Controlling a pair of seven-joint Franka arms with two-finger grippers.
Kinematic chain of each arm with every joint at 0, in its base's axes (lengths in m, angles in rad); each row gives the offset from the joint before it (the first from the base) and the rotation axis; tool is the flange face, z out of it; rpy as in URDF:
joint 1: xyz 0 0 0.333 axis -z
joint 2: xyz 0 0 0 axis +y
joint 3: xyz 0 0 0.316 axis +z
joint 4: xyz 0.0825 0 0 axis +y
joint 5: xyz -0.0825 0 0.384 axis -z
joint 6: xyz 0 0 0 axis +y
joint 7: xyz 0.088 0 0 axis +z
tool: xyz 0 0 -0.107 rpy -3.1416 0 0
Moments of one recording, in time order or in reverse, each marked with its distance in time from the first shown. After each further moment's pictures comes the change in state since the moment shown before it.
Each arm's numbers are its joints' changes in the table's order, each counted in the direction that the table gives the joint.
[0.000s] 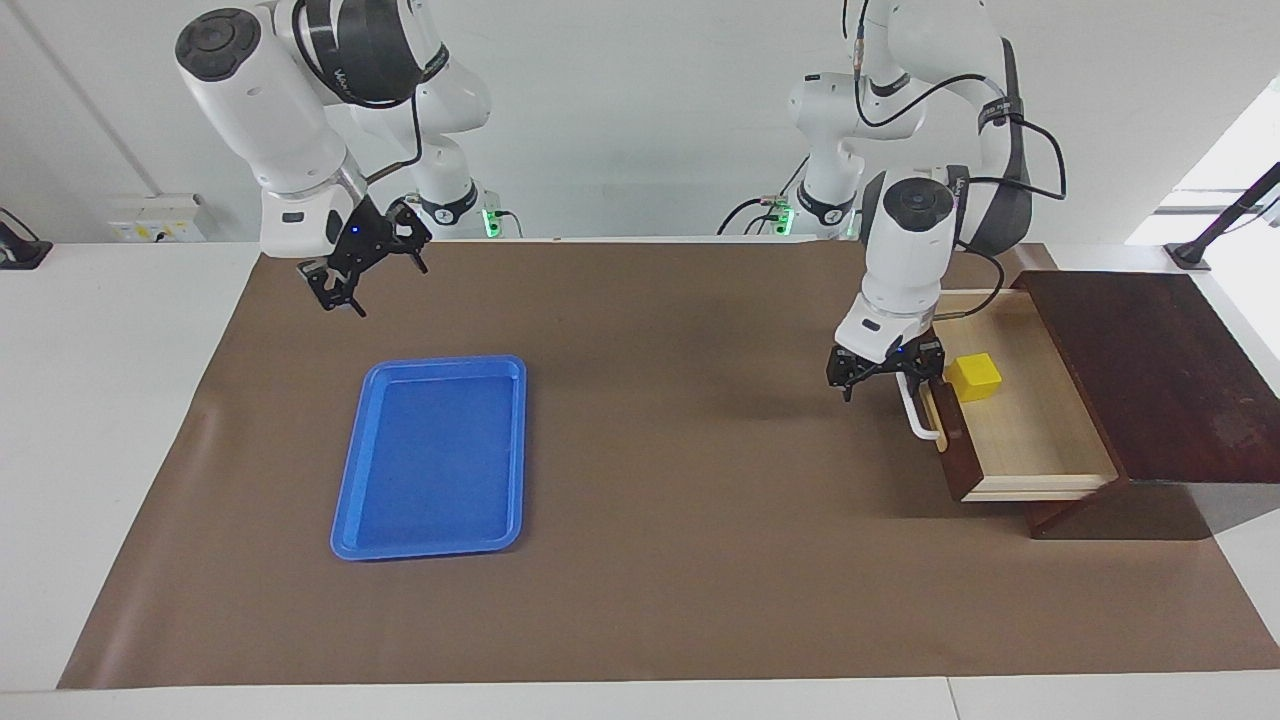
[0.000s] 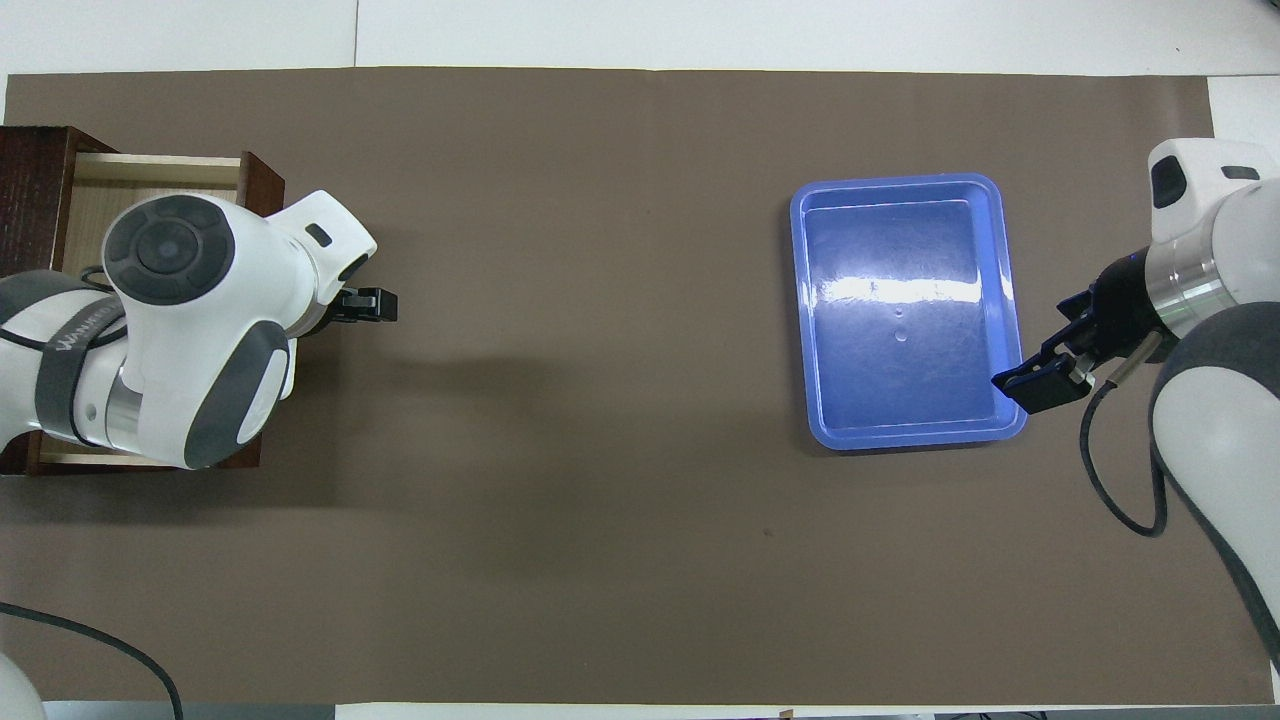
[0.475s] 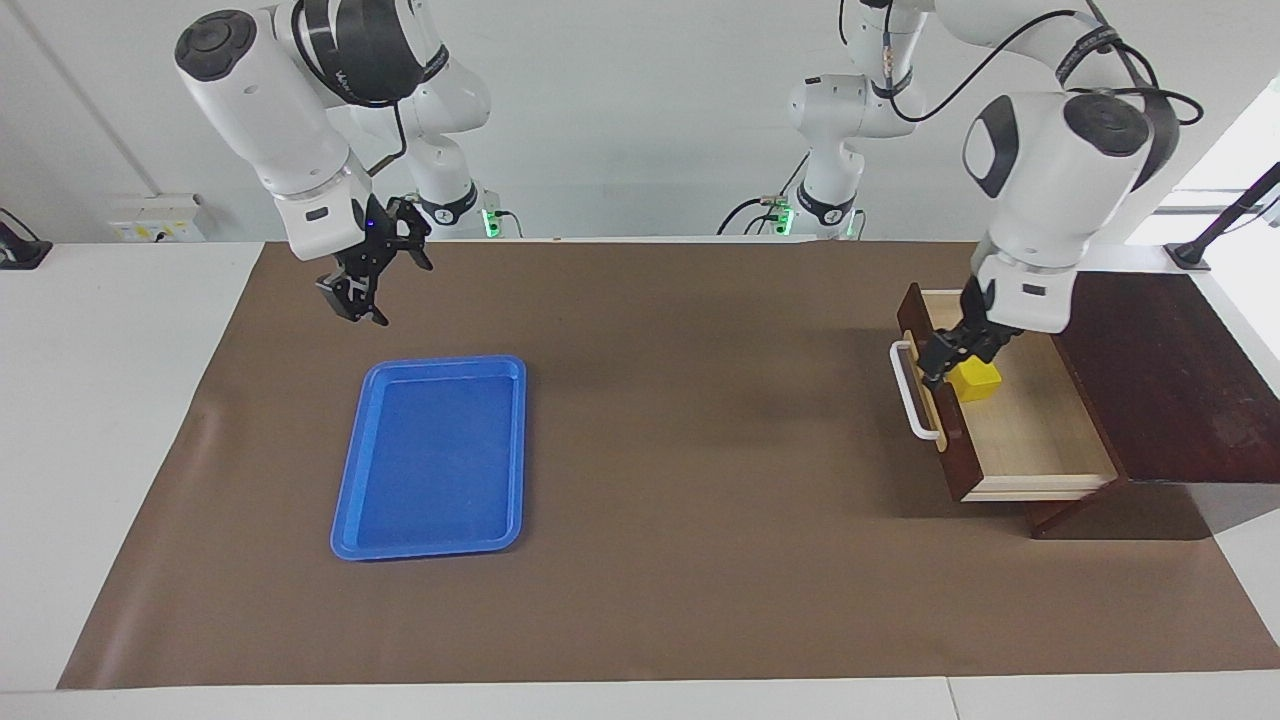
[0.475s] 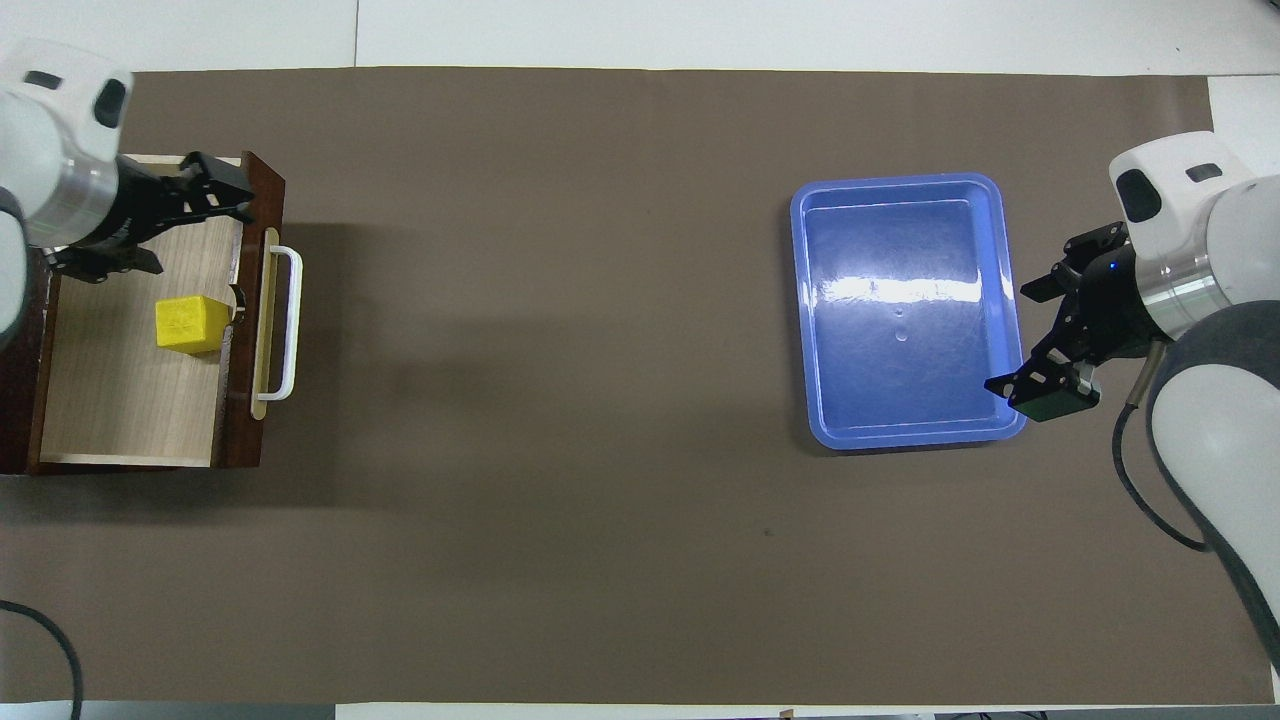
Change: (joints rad) left arm -0.192 0.022 0.033 -0.301 0.159 0.241 0.340; right arm -0.003 -0.005 0.001 0.023 -0.070 -0.052 0.323
